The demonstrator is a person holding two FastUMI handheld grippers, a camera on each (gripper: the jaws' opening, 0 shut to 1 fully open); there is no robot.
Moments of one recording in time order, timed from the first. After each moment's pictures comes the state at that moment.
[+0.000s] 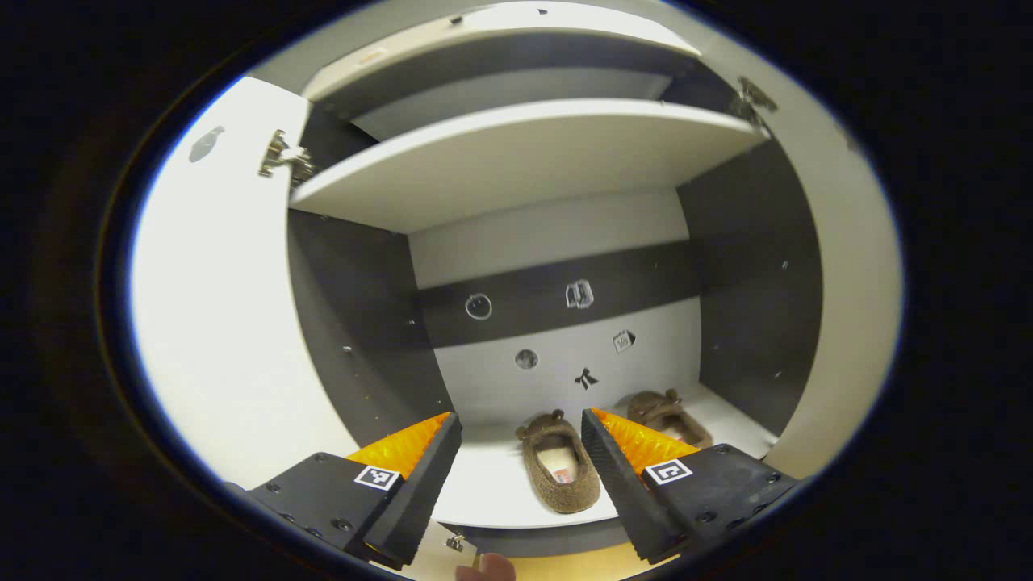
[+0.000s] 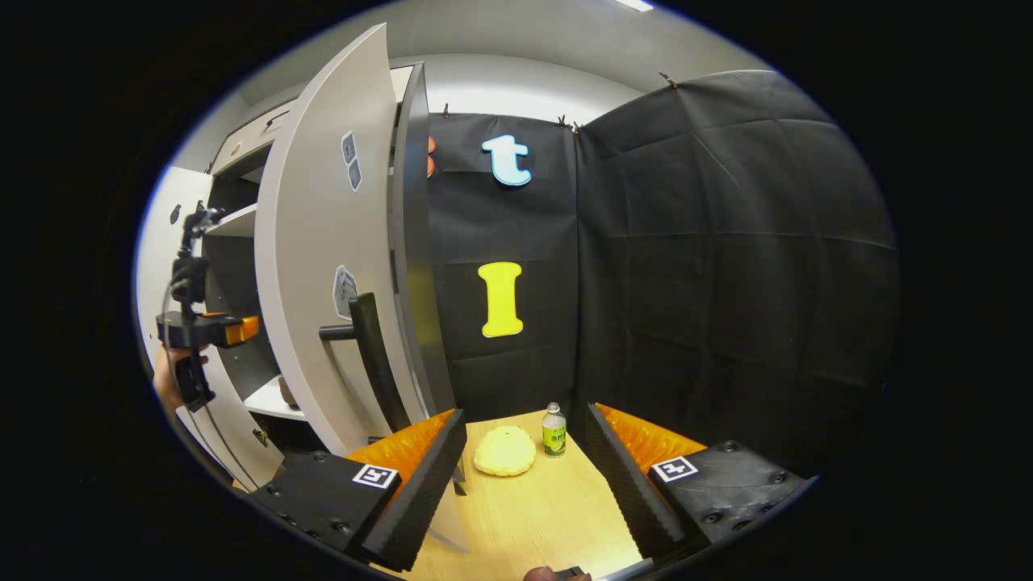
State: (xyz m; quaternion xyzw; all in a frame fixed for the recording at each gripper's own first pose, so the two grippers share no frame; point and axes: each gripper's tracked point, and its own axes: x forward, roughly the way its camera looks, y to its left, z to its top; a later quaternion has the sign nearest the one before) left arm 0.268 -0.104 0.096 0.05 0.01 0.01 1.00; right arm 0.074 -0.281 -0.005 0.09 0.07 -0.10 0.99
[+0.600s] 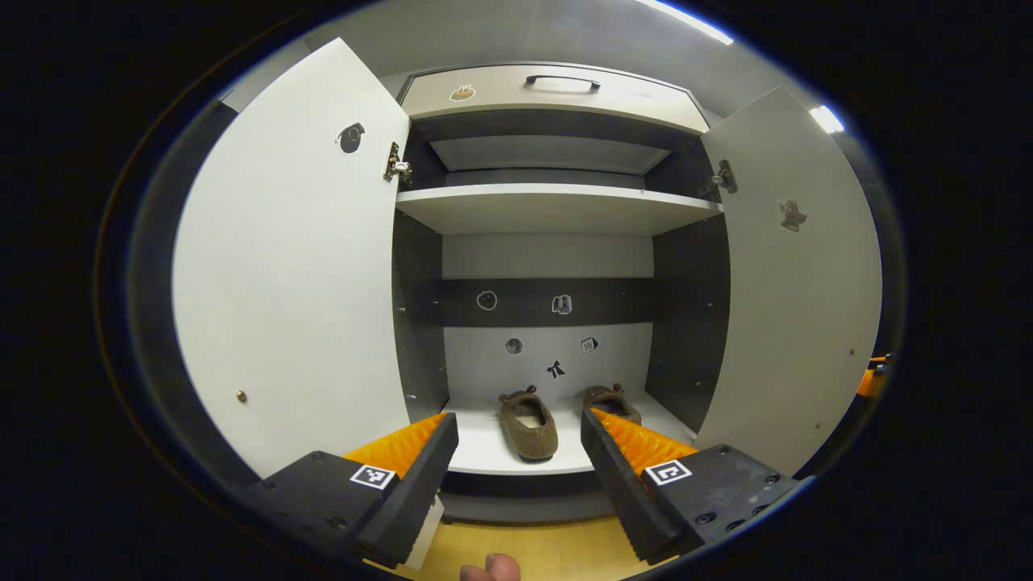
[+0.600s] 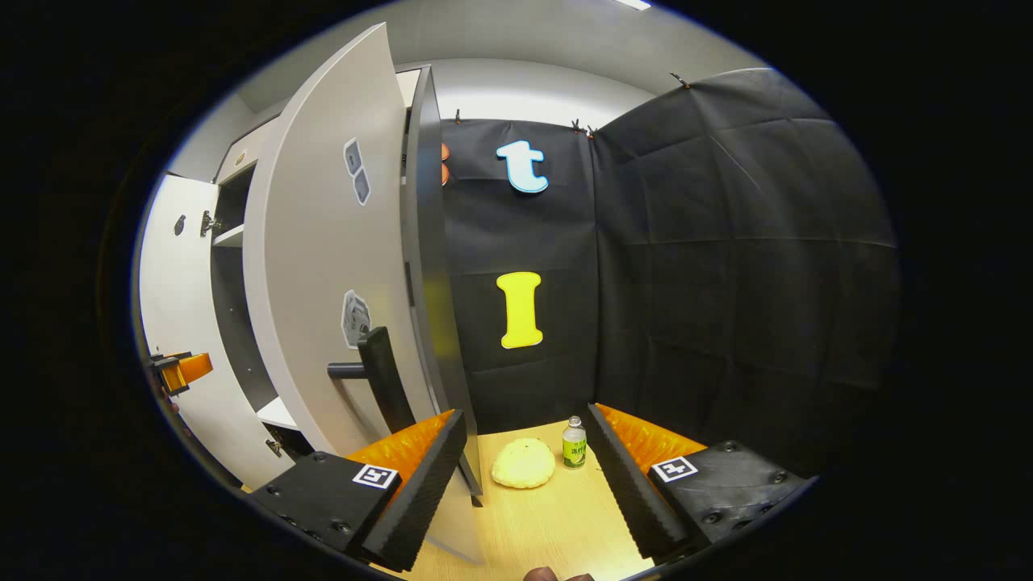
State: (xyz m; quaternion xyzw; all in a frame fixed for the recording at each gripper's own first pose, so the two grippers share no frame) left arm 0.127 -0.085 0.069 0.00 0.02 -0.02 1.00; right arm 0.098 -0.269 0.010 0.10 0.05 -0.07 0.99
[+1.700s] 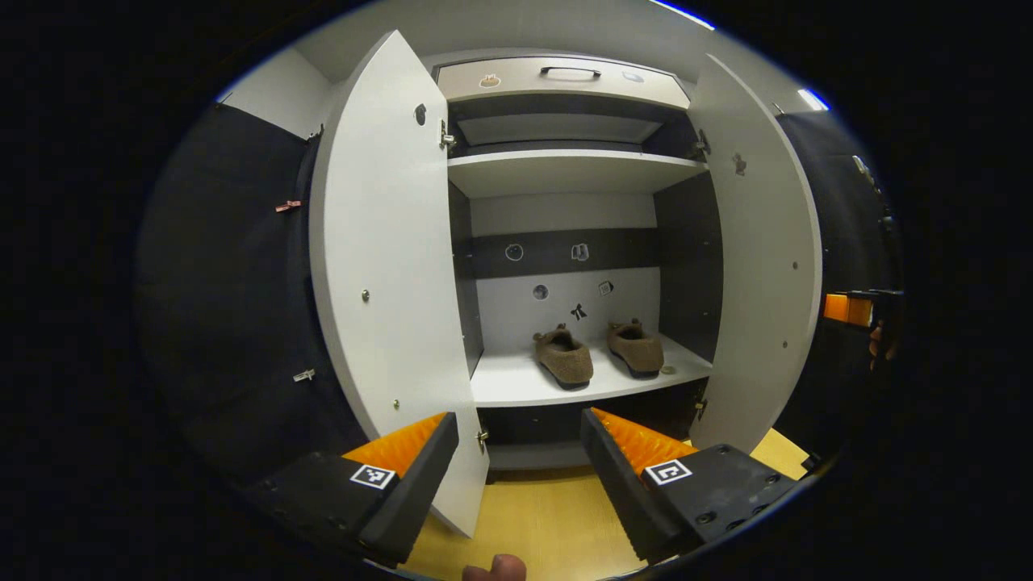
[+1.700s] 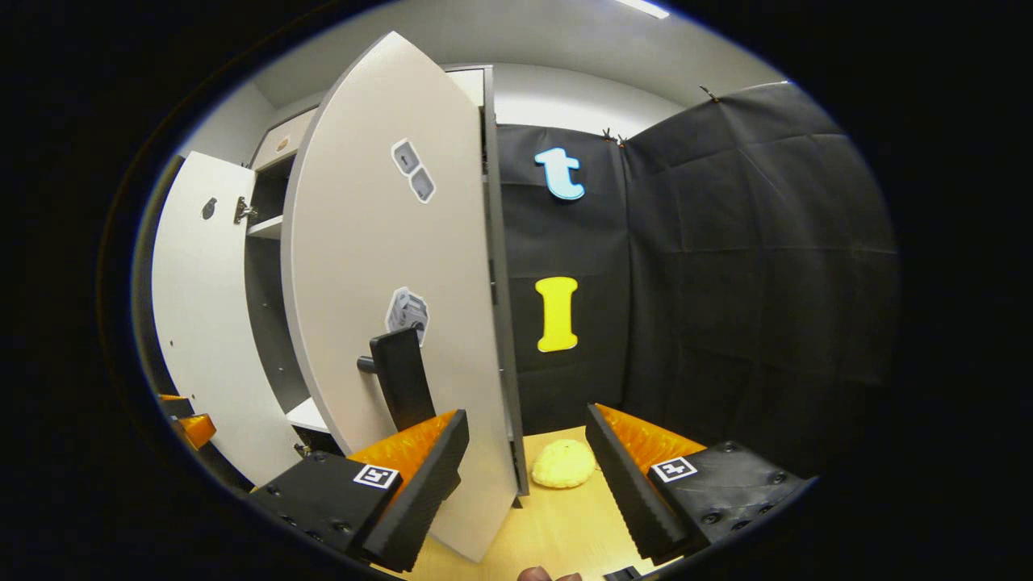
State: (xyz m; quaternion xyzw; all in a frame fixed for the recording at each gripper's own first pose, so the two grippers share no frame) left arm 0.048 -0.029 -0.002 0.02 0.07 -0.01 1.00; right arm 0.094 -0.156 0.020 0.10 0.04 -0.03 0.99
